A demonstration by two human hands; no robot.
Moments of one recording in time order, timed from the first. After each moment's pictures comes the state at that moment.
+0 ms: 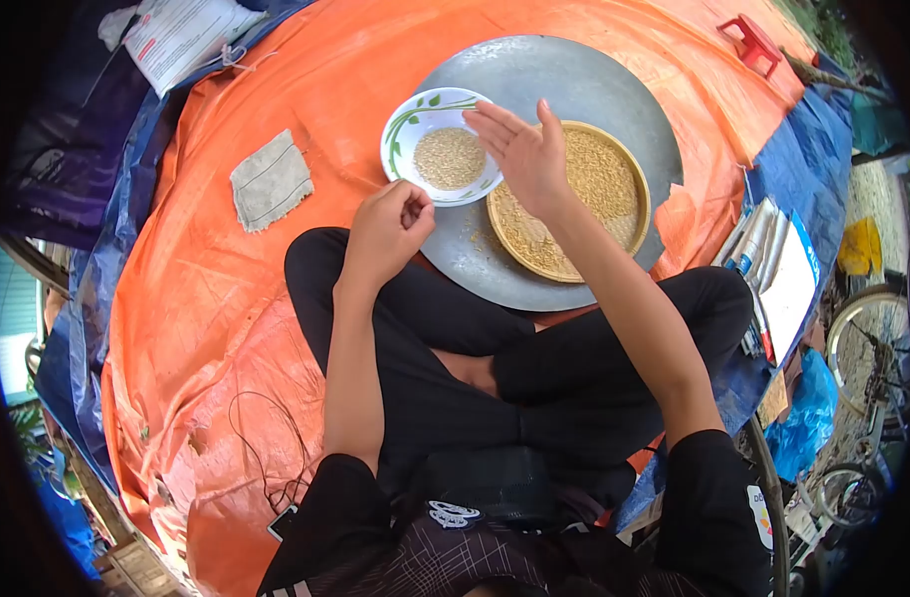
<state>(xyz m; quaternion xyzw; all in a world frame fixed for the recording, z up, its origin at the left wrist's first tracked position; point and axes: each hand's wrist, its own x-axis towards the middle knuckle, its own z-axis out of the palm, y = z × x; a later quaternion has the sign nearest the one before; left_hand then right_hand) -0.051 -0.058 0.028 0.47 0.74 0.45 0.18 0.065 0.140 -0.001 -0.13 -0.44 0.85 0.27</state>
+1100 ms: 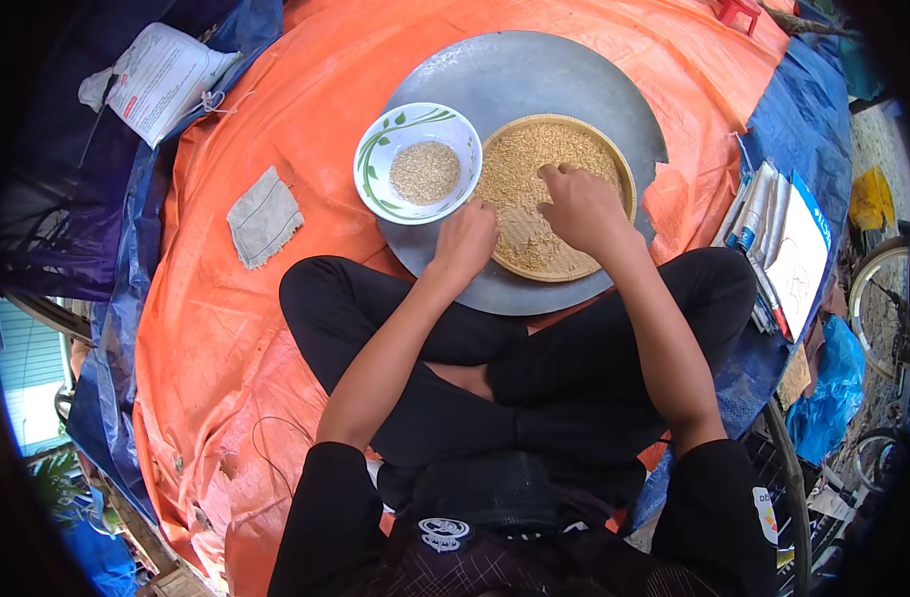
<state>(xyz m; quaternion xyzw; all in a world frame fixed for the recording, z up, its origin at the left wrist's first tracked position) 0.019 0.029 -0.062 0.62 0.76 0.17 0.10 0.183 0.147 0.024 -0.34 -0.93 0.15 0.02</state>
